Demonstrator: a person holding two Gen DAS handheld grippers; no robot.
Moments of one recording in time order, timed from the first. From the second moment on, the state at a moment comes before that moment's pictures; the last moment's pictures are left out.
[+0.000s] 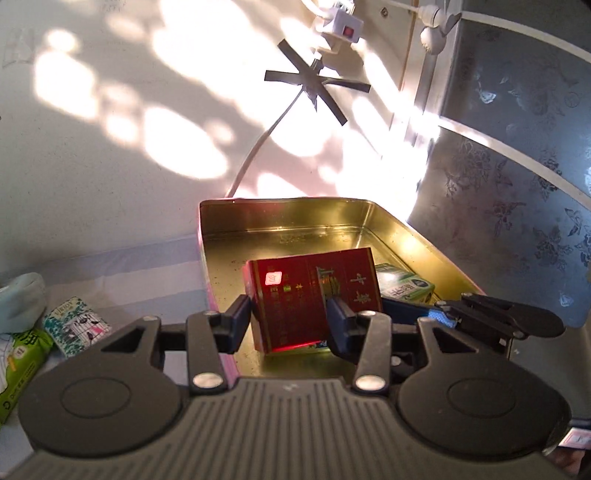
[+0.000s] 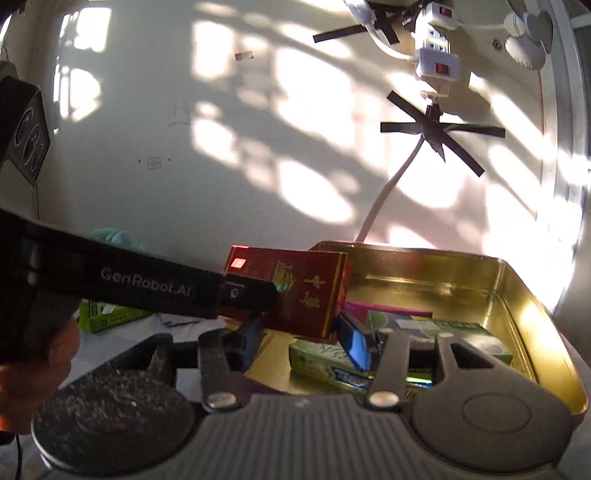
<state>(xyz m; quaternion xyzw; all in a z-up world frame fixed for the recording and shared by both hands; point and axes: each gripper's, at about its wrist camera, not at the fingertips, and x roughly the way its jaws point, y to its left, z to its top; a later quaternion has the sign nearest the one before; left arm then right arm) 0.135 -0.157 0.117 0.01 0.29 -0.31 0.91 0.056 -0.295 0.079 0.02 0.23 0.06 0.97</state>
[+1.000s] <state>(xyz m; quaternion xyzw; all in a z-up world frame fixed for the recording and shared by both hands) 0.092 -0.172 0.116 0.07 0.25 -0.25 0.93 0.014 -0.337 0.084 0.12 0.21 0.01 0.97</state>
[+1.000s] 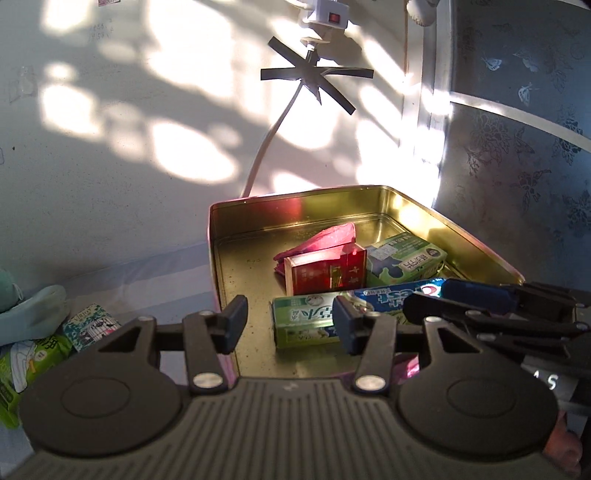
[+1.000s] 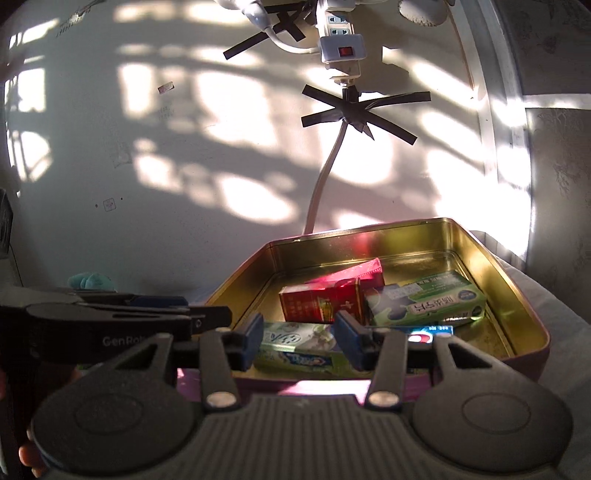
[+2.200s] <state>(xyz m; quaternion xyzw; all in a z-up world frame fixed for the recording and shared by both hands) 0.049 -0.067 0.054 0.03 0.25 -0.16 0.95 -0.060 -0.238 0.064 0.11 0.13 -0.07 0.98</state>
